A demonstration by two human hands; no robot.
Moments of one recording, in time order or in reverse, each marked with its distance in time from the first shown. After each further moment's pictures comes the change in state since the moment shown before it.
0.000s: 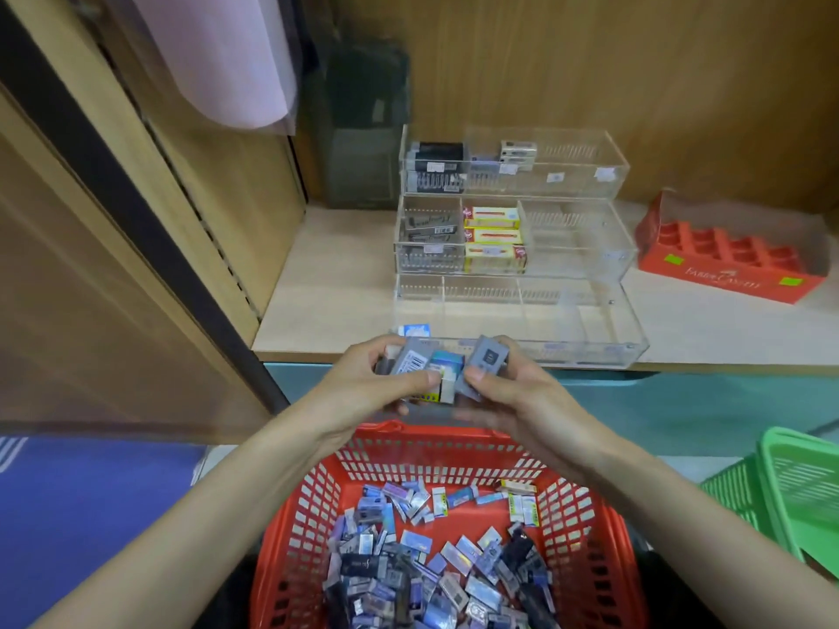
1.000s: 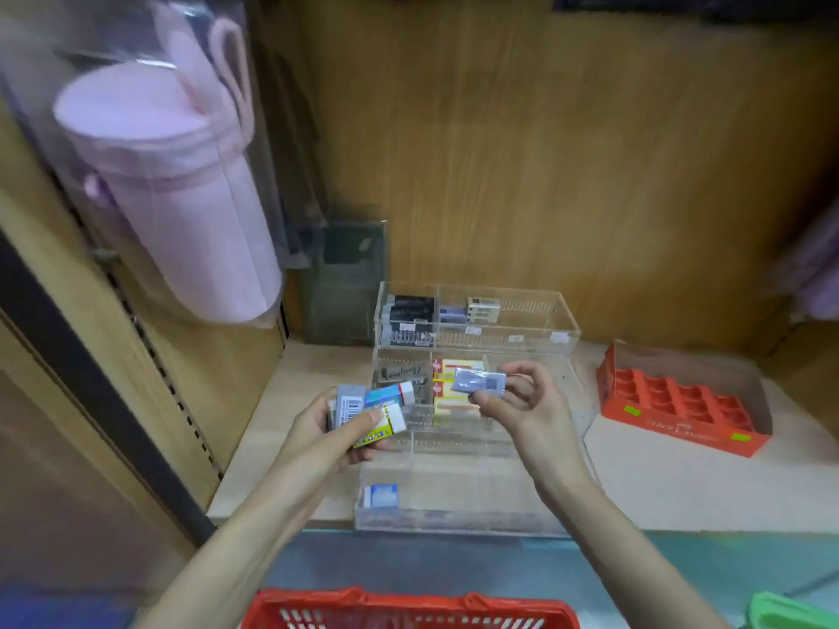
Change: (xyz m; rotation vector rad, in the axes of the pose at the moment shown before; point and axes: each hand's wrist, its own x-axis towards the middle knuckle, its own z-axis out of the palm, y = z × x) left_hand 0.057 0.075 -0.014 -0.335 0.261 0.142; right_hand 0.066 -0.107 -0.035 -0.170 0.460 -0.432
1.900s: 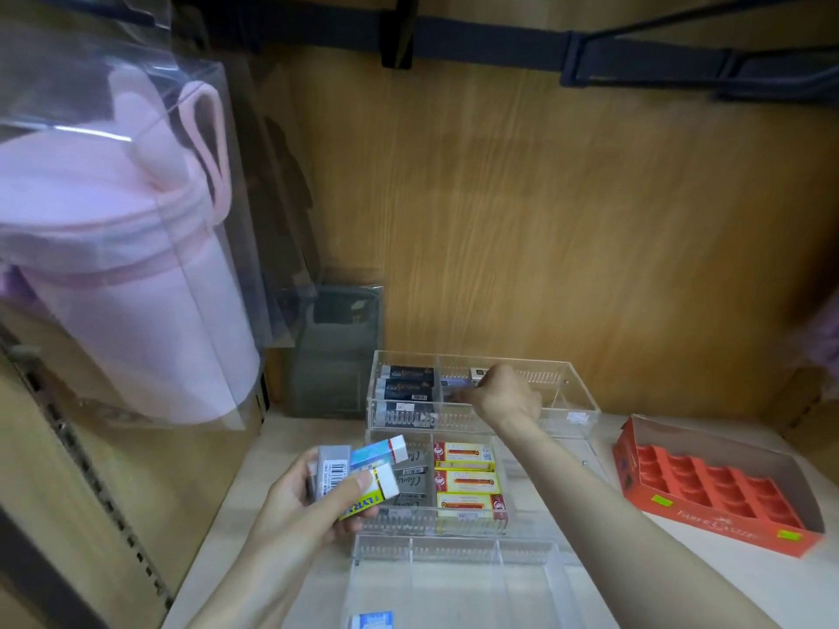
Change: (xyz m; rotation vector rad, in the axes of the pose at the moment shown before) left_hand 0.043 0.013 -0.002 -0.031 0.000 0.087; right_hand 0.178 0.024 0.033 -1.159 0.162 0.149
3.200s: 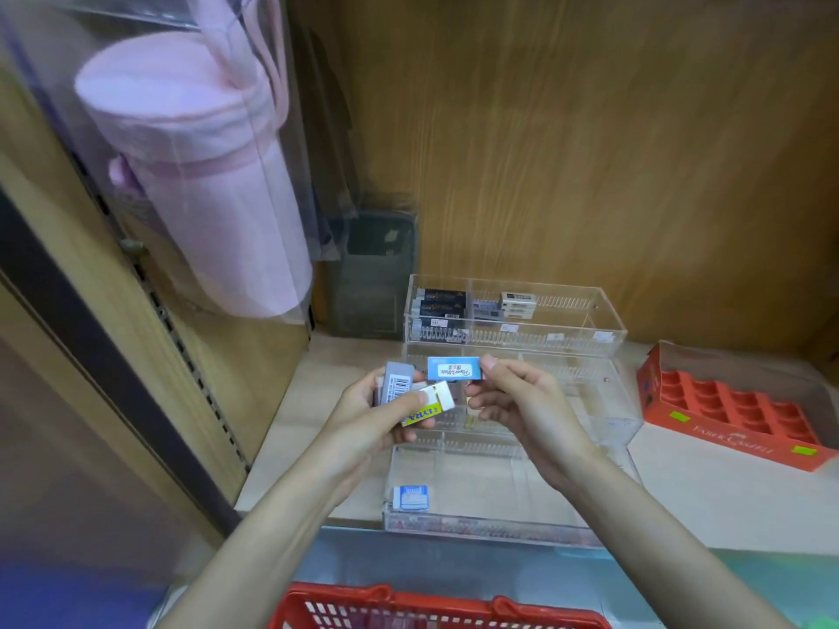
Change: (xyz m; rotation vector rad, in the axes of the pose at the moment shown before) left_hand -0.020 0.001 0.012 0.044 -0.086 -0.117; right_hand -0.151 0.020 -0.027 1.231 -0.487 -0.053
